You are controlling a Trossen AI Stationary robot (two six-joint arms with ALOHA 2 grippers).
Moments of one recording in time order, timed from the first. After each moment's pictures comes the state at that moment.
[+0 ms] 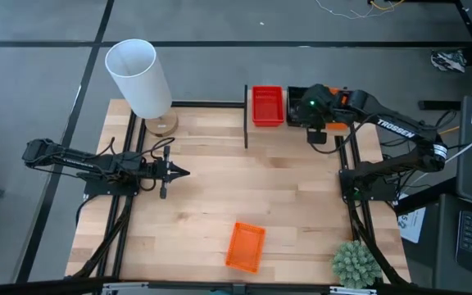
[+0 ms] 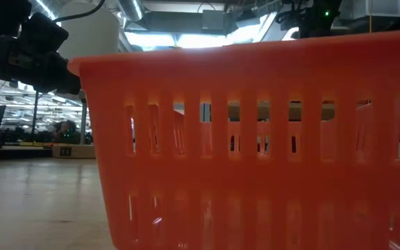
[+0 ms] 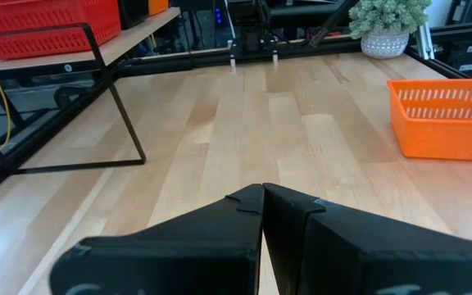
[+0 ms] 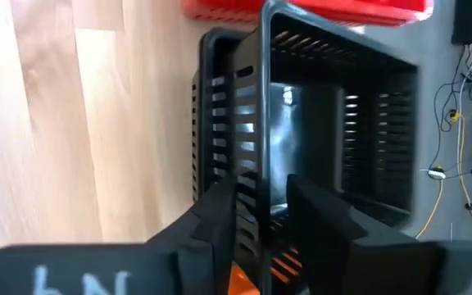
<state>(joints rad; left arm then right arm) -0.09 0.42 0.01 0.28 -0.17 0.09 -0.46 1.26 1.31 -1.14 0.32 -0.53</state>
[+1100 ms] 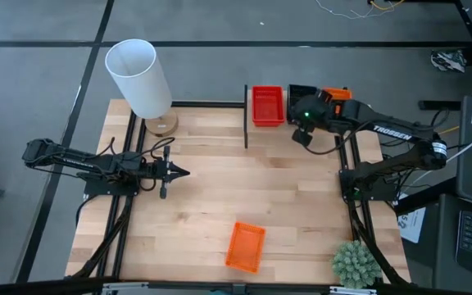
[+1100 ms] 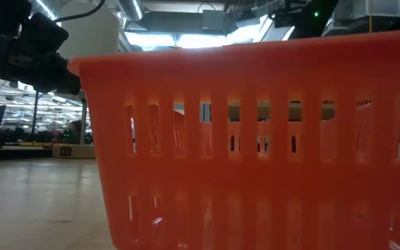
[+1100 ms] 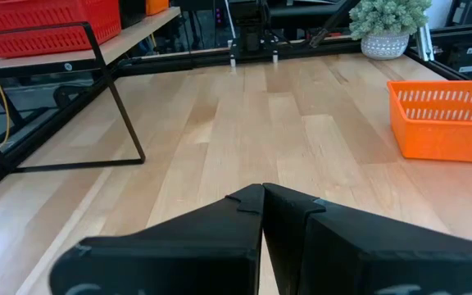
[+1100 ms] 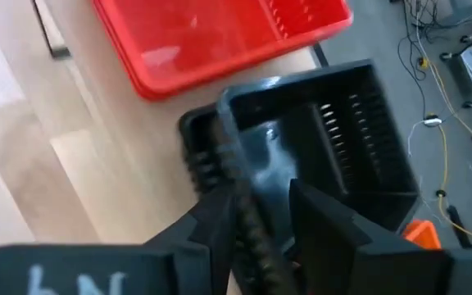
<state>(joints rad) -0.09 0.42 0.01 0.28 -0.17 0.08 -0.33 1.26 1.26 -1.01 0.50 -0.09</state>
